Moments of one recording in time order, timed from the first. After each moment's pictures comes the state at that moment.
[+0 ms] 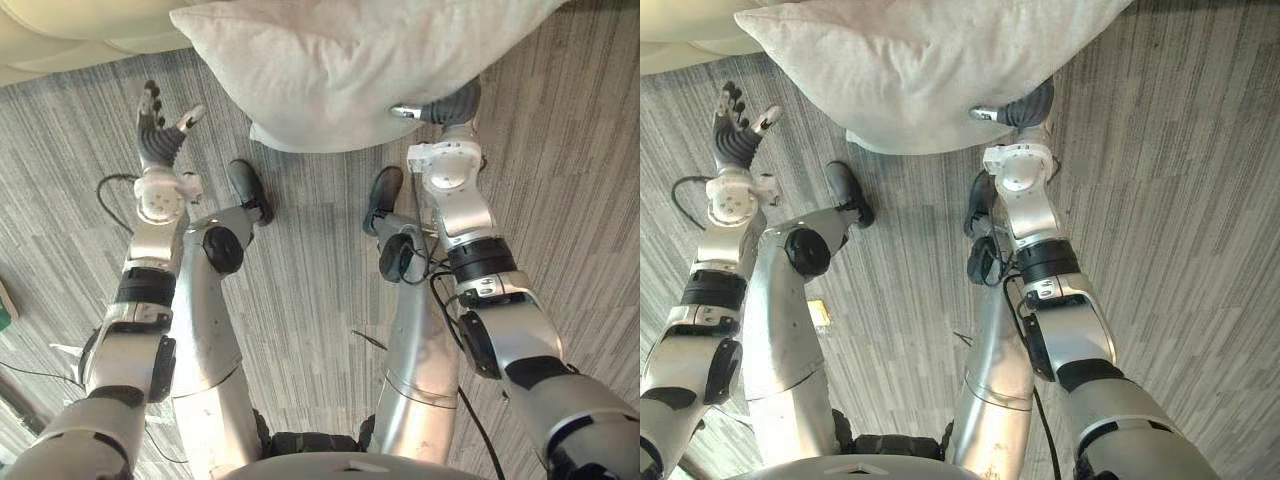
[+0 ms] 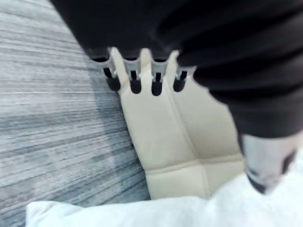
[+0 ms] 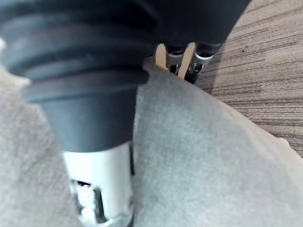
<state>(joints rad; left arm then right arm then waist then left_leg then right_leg) -0.80 0.35 0.02 0.51 -0.07 -0.08 0.31 -0.96 -0.33 0.08 0.52 -0.12 0.02 -0.51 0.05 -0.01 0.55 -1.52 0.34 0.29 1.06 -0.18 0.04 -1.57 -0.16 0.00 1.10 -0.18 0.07</state>
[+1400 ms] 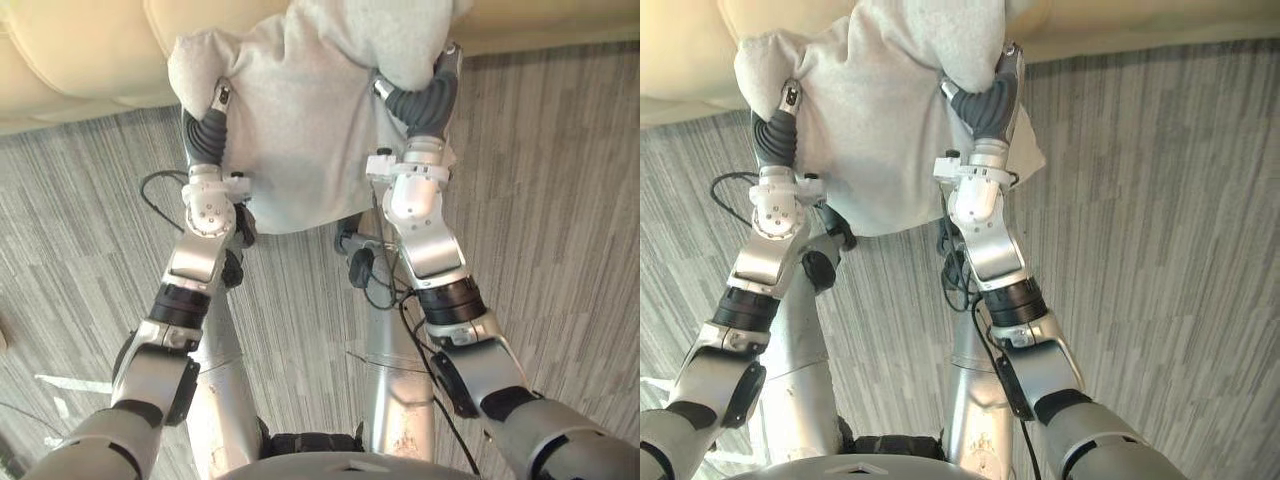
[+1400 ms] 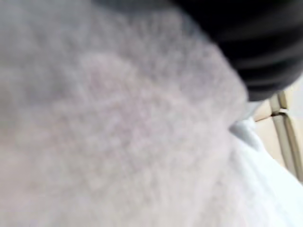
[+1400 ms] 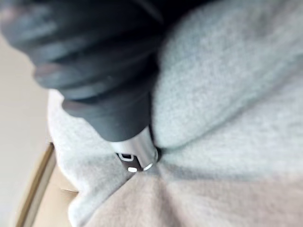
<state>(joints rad) -0.63 0.21 -0.12 0.12 -0.02 -0.06 0.45 -0.70 -0.15 0.18 -0.05 -0.20 0.01 -0.56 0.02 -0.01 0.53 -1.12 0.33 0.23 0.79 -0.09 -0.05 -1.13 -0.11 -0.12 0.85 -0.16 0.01</state>
